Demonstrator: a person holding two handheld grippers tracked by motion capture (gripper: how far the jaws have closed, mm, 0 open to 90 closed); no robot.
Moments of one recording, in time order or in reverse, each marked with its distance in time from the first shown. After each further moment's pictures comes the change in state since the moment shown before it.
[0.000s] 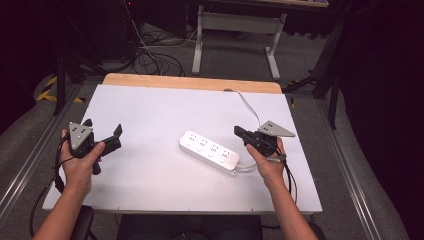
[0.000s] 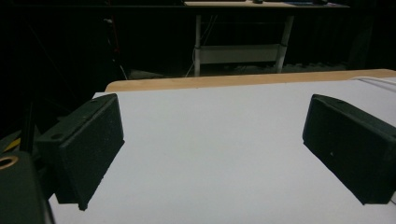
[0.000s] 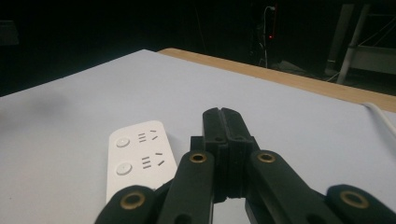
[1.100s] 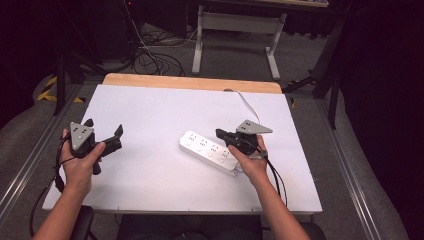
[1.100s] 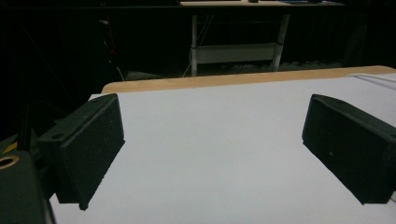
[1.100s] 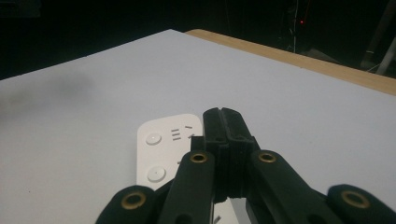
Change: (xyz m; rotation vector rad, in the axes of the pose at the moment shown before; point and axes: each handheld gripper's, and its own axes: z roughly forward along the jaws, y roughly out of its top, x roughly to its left) left arm -0.001 0.000 0.000 0.001 -0.014 0.016; right arm 0.027 -0.001 0.042 0.071 0.091 -0.039
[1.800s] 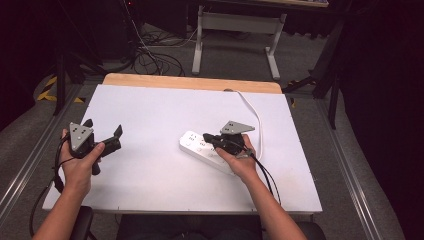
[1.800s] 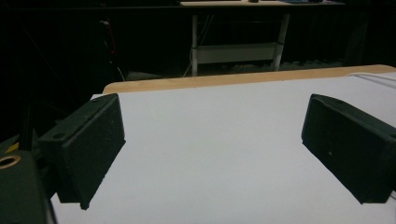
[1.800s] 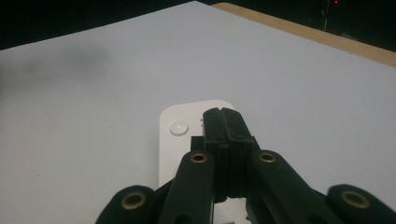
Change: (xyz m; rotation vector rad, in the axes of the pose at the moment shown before) left arm 0.001 -0.001 -0.001 0.000 0.000 0.004; right arm 0.016 -0.003 0.033 0.097 0.084 -0.056
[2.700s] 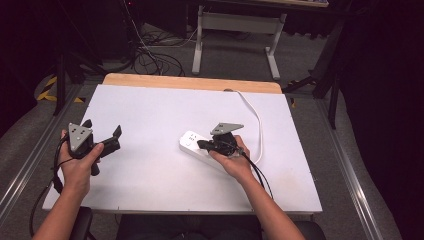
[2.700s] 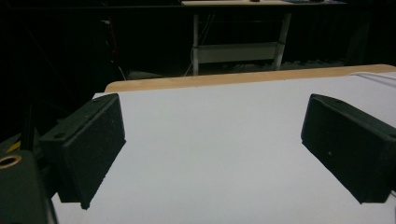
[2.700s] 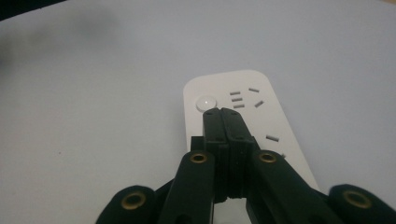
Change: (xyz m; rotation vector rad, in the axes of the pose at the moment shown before) left arm 0.001 -0.001 -0.002 -0.001 0.005 -0.002; right arm 0.011 0.003 0.016 0.161 0.049 0.027
